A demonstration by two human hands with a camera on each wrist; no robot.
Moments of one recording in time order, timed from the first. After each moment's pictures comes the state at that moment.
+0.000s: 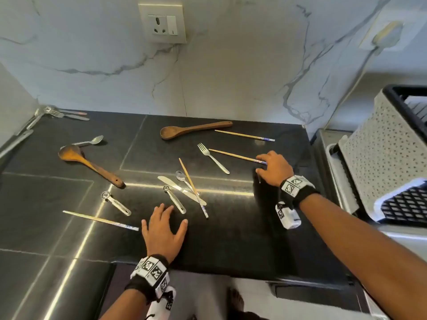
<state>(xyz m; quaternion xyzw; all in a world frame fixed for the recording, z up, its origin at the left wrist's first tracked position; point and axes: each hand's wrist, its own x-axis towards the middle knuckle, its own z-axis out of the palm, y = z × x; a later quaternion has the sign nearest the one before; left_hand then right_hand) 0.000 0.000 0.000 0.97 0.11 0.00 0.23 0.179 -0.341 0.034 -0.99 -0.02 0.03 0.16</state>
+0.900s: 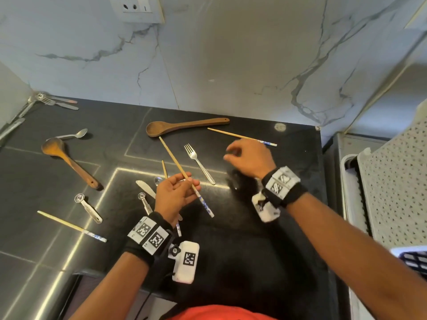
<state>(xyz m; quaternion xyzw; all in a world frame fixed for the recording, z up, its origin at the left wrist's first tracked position) 0.125 -0.112 0.070 0.61 0.26 -0.03 0.75 0.248 -0.315 0.069 -0.95 -0.14 0.05 0.26</state>
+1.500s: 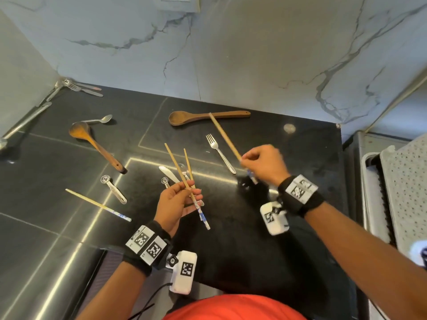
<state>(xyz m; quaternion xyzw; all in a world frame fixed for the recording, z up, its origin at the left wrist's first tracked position) 0.064 -0.057 0.060 0.60 0.27 -0.06 0.75 0.199 -0.289 0.065 -0.91 -0.04 0.11 0.40</state>
